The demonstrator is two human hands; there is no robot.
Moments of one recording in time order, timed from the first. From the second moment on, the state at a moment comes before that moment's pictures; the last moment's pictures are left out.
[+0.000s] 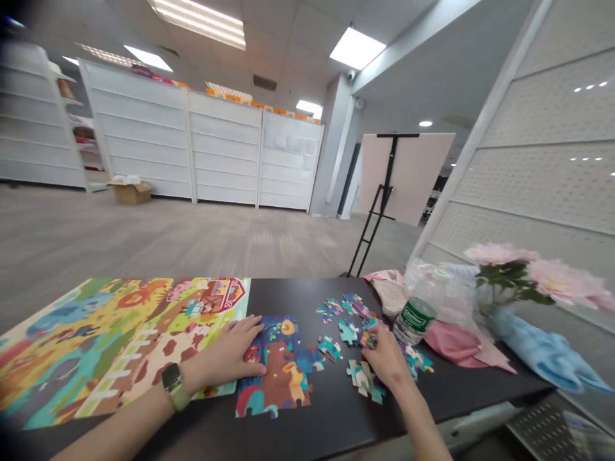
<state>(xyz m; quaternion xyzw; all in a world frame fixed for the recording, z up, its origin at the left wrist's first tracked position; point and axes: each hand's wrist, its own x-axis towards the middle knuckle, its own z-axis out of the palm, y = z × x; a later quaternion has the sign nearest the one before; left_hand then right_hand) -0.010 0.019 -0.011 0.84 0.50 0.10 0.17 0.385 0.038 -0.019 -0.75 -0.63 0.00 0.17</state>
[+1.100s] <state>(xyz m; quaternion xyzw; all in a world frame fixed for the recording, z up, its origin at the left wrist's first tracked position) -0.012 0.022 -0.014 0.84 0.50 0.10 0.16 0.275 0.054 -0.026 -0.56 -0.78 0.12 0.23</state>
